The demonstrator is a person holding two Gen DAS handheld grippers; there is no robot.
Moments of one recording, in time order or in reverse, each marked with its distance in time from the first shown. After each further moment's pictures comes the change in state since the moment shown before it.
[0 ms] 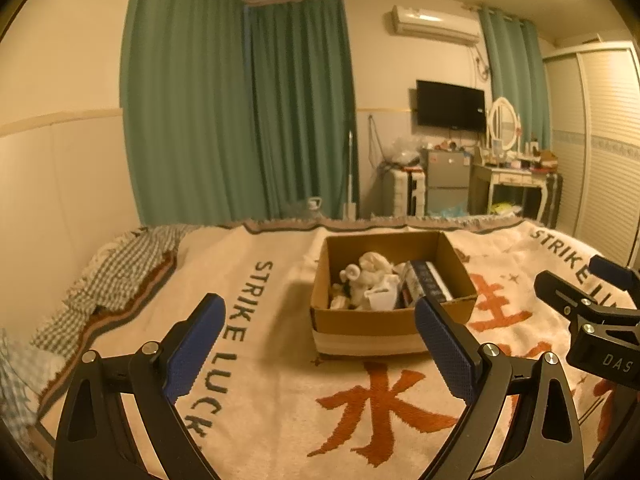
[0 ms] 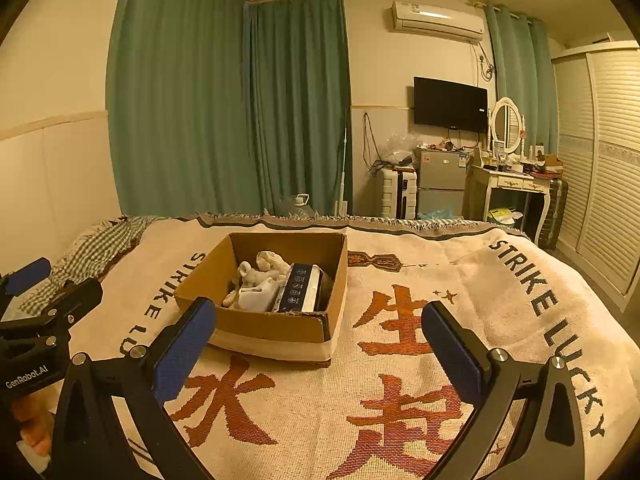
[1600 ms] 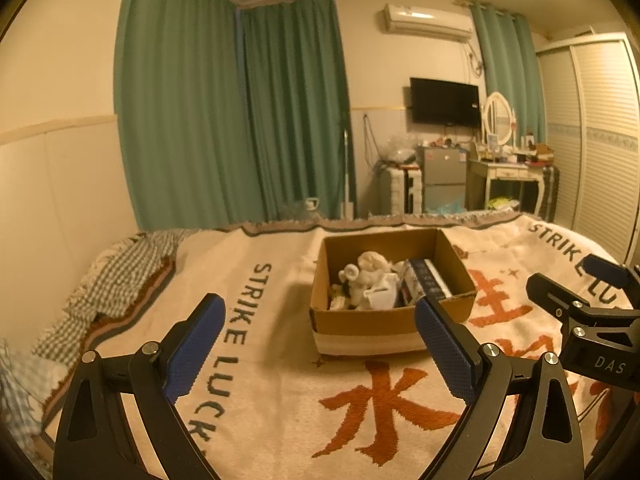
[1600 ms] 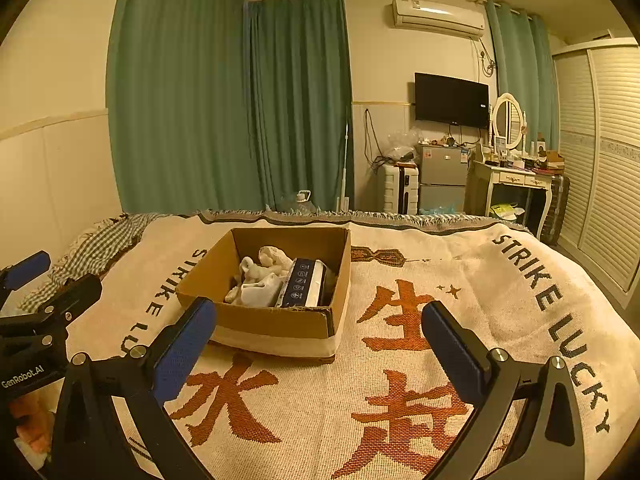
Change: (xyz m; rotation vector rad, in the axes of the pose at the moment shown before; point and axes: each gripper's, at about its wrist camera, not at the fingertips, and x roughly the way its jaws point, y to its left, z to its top) left arm 0.000 0.002 0.000 0.031 -0.003 -0.006; right arm 0.005 0.003 -0.004 0.007 0.011 0.005
